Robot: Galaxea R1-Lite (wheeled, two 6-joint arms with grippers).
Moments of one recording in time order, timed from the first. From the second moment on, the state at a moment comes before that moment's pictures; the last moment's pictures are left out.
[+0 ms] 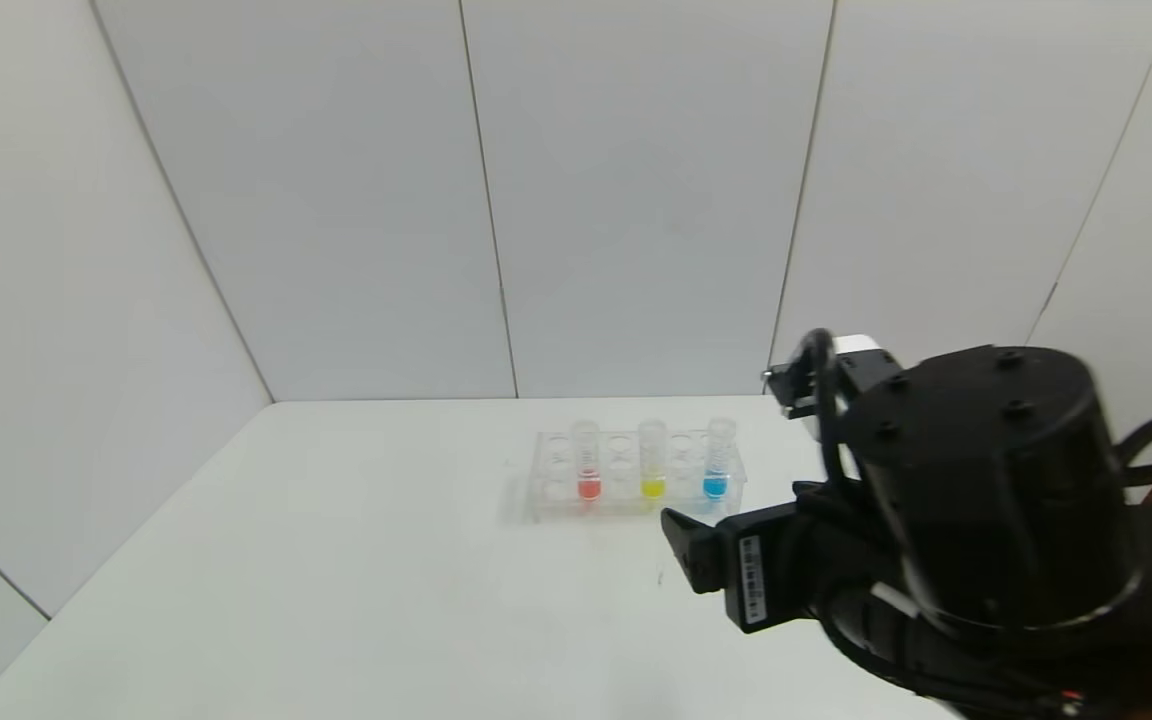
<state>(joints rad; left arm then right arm) 0.00 0.00 0.00 0.02 0.00 -0.02 0.98 1.64 -1.05 -0.05 -0.56 0.41</state>
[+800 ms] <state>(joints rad) 0.00 0.00 0.00 0.02 0.00 -0.02 0.97 2.16 -1.52 -0.05 -0.59 0.42</state>
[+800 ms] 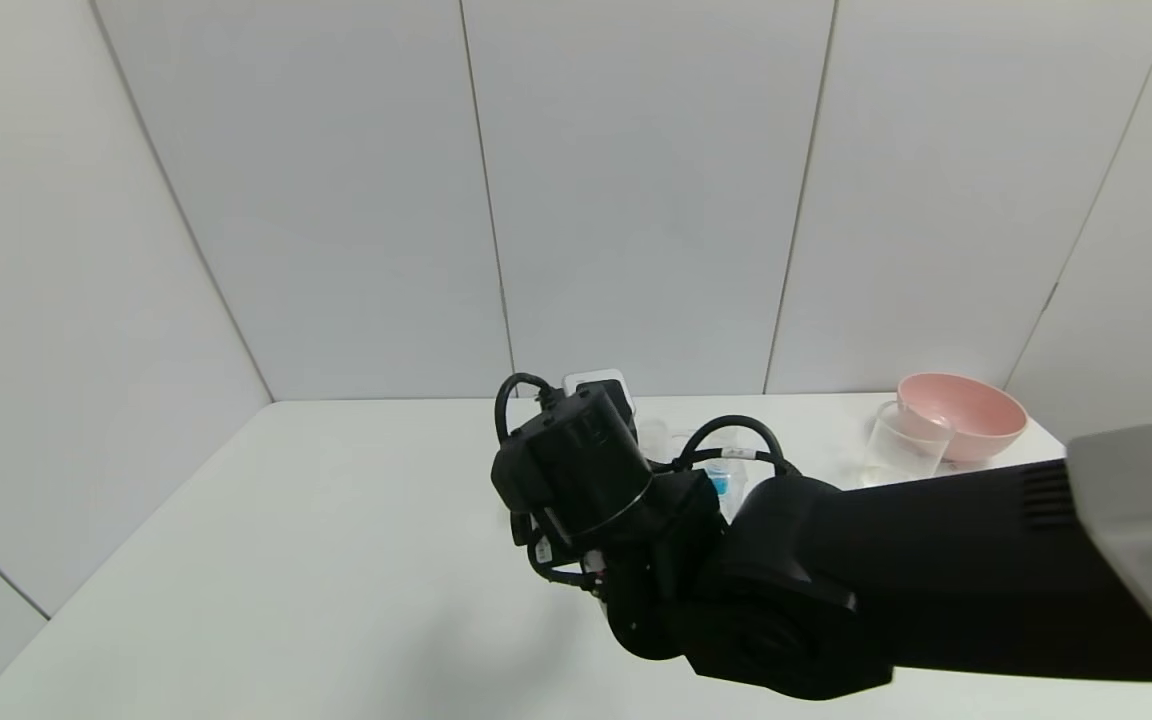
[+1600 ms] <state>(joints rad) 0.00 0.00 0.00 0.02 0.00 -0.02 0.90 2.43 -1.83 -0.02 -0.66 0.39</state>
